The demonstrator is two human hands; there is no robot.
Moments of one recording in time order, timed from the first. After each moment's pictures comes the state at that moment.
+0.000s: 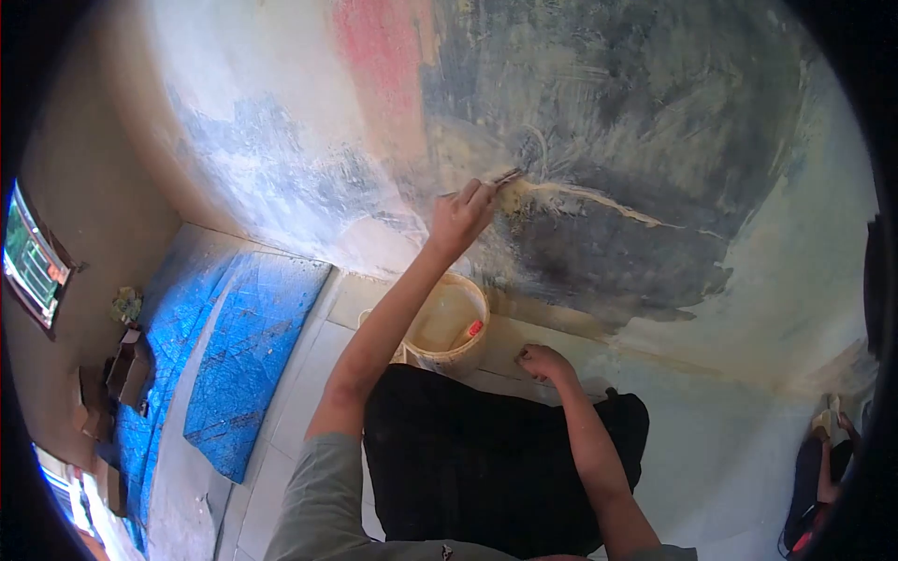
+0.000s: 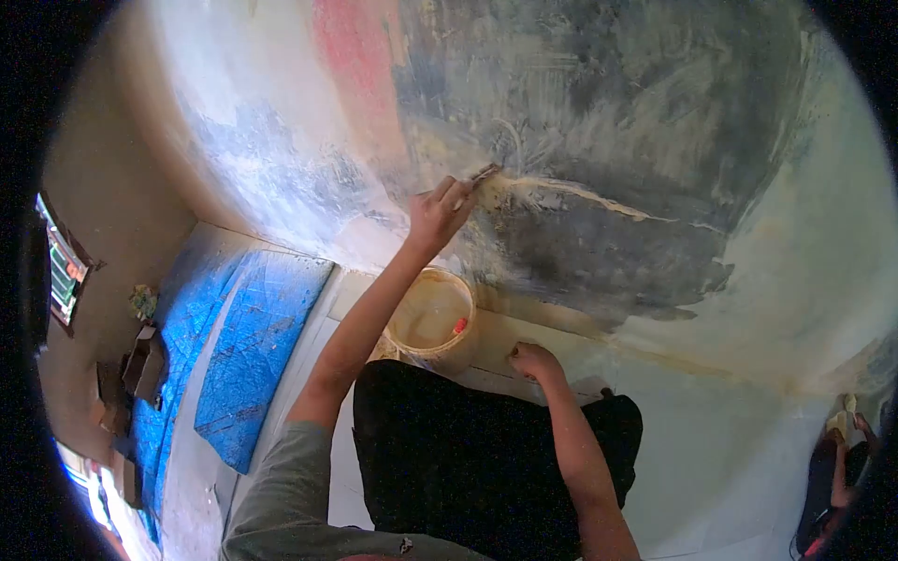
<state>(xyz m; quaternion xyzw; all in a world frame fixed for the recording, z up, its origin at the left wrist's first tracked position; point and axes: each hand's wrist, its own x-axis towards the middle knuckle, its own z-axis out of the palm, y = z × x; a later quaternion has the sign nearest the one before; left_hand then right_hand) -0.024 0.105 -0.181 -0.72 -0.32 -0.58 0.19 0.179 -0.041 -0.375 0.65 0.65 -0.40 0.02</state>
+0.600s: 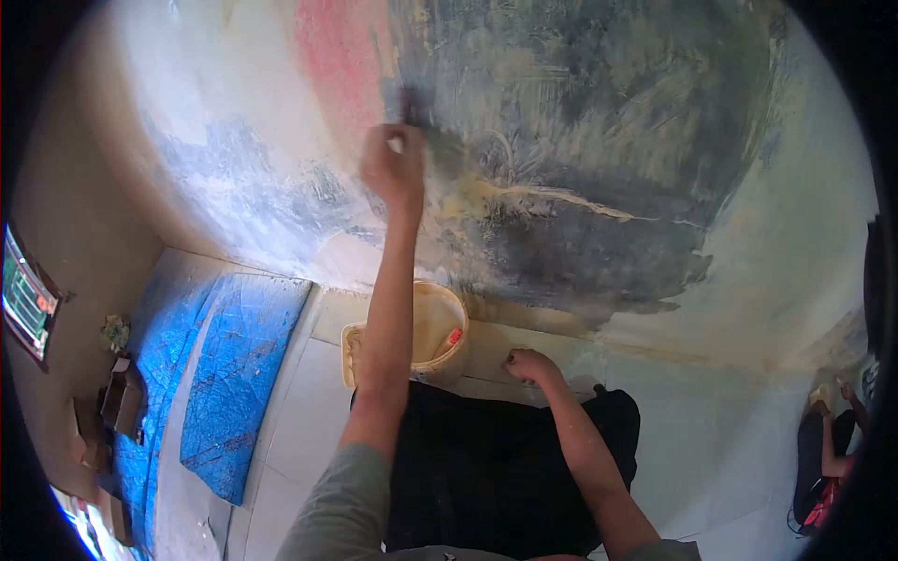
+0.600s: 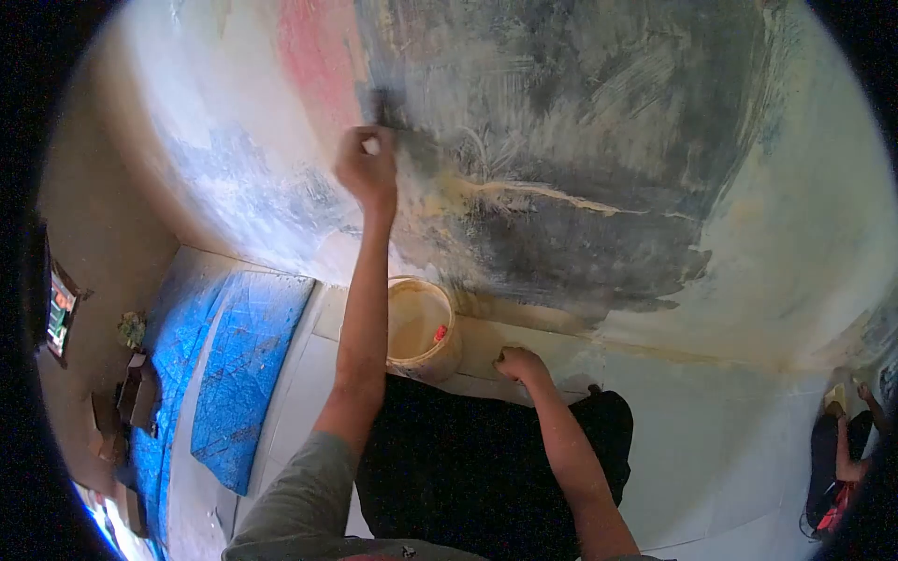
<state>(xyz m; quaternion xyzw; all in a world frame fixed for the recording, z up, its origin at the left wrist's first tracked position) -0.015 0.124 -0.102 -0.52 -0.36 -0.75 0.21 0.185 -0.041 -0.383 0.66 0.66 -0.37 0.05</state>
